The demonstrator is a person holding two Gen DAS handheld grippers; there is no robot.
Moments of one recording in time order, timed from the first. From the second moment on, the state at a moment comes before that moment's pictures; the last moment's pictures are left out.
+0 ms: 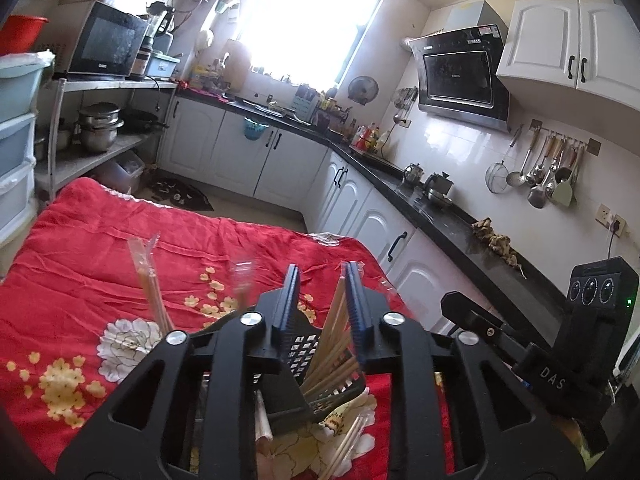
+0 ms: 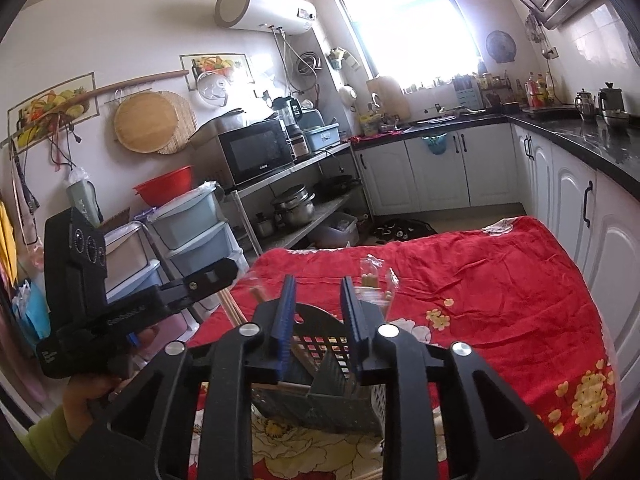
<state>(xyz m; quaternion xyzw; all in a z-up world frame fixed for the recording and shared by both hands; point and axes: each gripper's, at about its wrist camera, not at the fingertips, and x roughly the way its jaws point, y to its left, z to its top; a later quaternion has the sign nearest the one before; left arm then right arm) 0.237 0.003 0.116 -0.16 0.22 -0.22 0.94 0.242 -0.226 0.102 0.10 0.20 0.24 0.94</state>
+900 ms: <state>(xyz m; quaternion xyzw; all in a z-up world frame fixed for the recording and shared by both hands) 0.177 0.038 0.121 -0.20 0.18 -0.21 0.94 0.208 -0.240 0.095 0.09 0.19 0.22 0.95</state>
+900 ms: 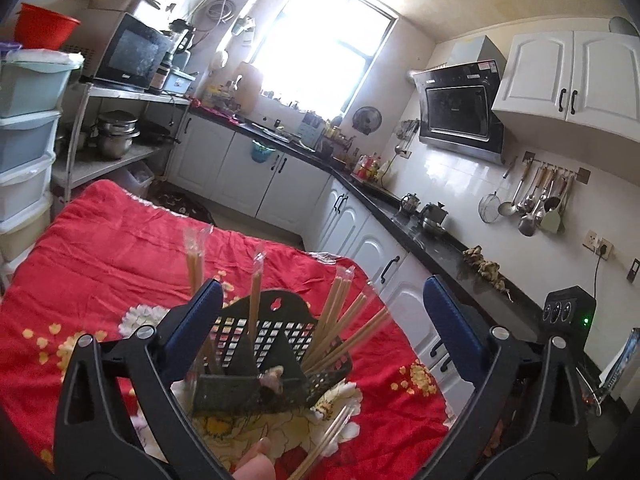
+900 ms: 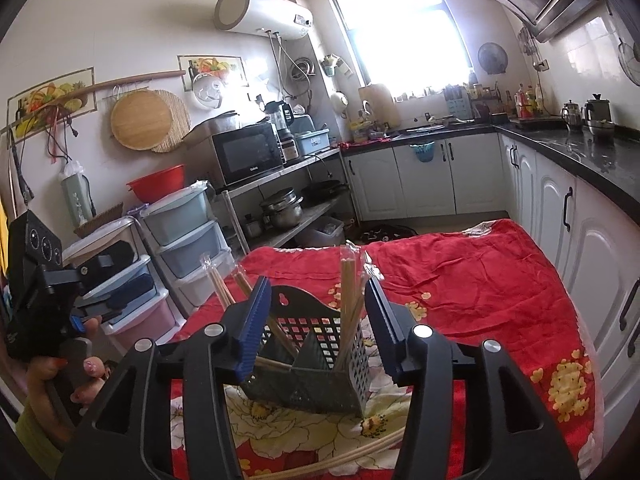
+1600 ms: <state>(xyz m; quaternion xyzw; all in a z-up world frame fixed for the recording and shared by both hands) 0.128 0.047 0.083 -0.18 0.22 -0.18 0.94 0.168 -0.235 0.075 0.06 0.21 0.23 0.95</state>
